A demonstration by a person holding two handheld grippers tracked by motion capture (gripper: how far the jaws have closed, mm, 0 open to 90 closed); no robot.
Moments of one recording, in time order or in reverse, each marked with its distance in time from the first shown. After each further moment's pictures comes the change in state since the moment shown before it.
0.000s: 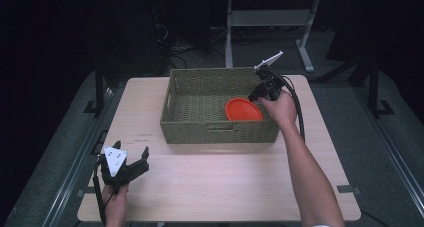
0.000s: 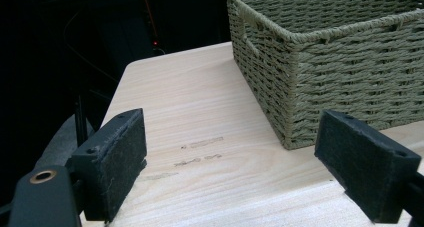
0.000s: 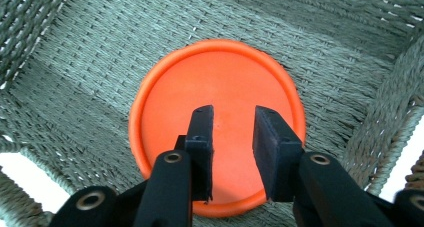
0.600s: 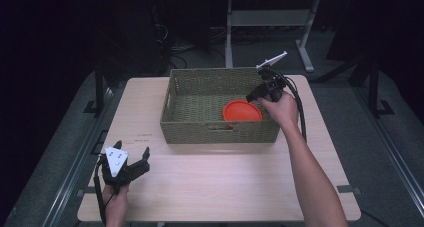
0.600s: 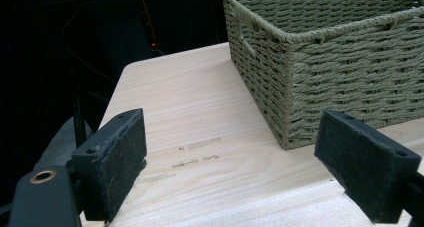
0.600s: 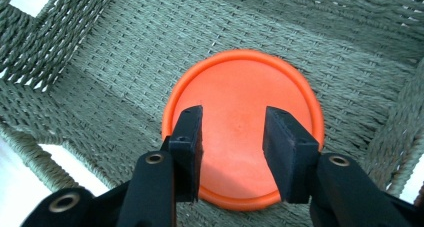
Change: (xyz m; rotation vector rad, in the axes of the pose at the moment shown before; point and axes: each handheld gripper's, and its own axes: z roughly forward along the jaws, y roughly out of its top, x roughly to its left) left arm -0.001 0.000 0.000 -0.005 -0.008 0.012; right arm 0.004 -0.008 -0.011 -0.044 0.071 0.005
